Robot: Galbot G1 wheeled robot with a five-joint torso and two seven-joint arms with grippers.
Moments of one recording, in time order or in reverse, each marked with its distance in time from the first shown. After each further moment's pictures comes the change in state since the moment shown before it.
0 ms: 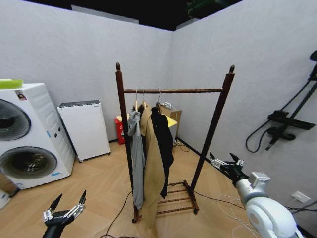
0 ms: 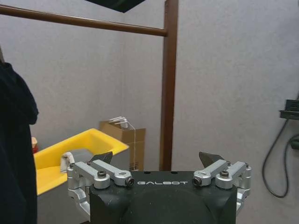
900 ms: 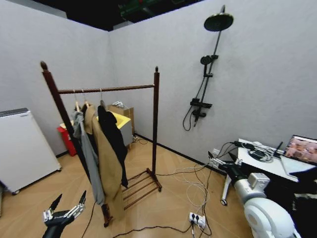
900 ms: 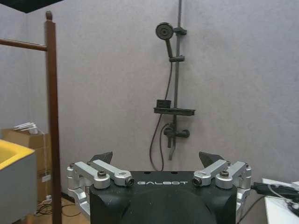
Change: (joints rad) left arm 0.000 0.000 0.000 0.000 0.000 0.000 0.000; right arm 0.014 0.005 -0.023 0.014 -0.002 0.023 -0.007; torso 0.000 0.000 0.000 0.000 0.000
